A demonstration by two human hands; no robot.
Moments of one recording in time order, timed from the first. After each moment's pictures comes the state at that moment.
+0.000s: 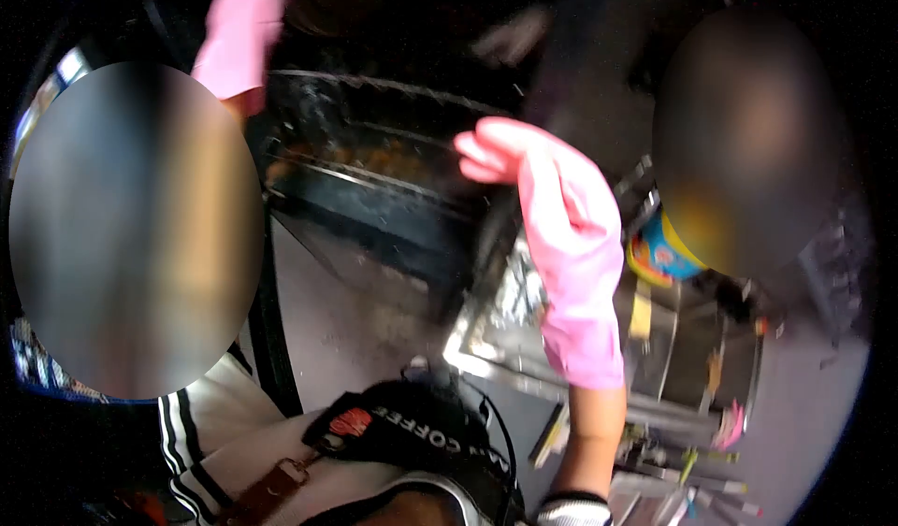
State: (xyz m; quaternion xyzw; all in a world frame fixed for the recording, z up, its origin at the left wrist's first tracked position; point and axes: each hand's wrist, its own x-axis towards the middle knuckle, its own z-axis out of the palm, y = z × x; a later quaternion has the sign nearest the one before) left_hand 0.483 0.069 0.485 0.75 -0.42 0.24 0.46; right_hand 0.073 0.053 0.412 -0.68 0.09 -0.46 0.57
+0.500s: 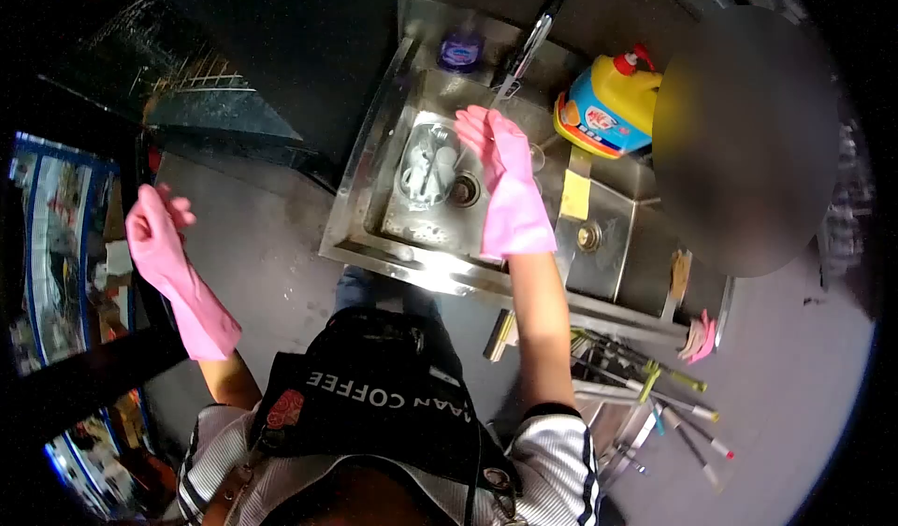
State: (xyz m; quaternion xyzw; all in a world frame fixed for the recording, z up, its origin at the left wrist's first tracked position) left_hand 0.155 0.200 0.254 0.77 -0.10 0.03 0.63; right_hand -0.141 -0.127 0.093 -0.36 0.30 -0.37 0.80
